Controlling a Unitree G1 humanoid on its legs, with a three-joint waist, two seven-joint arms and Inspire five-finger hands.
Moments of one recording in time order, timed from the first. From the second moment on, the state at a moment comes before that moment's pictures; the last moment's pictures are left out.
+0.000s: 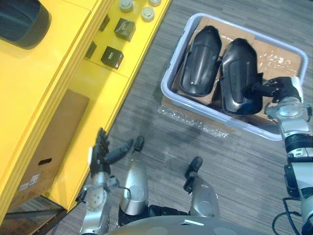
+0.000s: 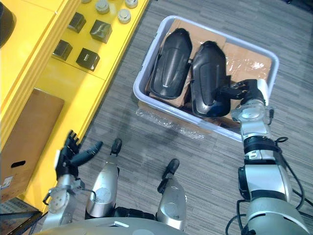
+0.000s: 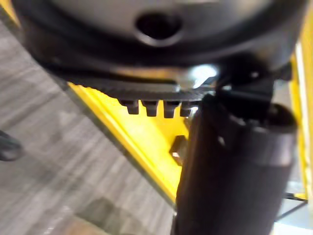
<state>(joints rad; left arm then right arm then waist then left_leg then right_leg) 0.28 0.14 0.02 0.12 -0.35 -0.36 0.19 -0.66 -0.69 0.02 0.80 -0.06 0.15 -0.20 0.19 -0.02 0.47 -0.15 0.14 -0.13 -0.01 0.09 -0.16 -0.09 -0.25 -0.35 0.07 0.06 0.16</state>
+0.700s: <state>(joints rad) 0.13 0.19 -0.07 -0.20 -0.74 0.17 -0.11 -0.52 -0.50 -0.09 0.60 -0.27 0.29 -0.34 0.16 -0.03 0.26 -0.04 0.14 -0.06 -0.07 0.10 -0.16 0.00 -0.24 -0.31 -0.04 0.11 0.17</state>
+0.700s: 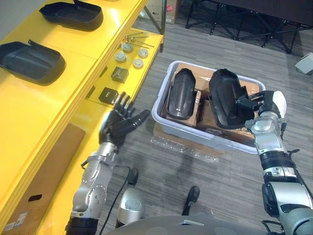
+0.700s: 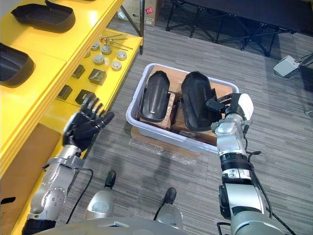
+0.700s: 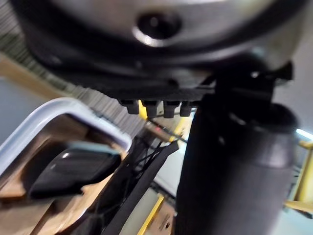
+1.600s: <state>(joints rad) -0.29 0.12 -0.53 0.36 -1.12 0.30 0.00 -0.53 -0.33 0.17 0.46 -0.49 0.08 -0.41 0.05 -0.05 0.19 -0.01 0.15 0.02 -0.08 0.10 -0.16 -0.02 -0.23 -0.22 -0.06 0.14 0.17</state>
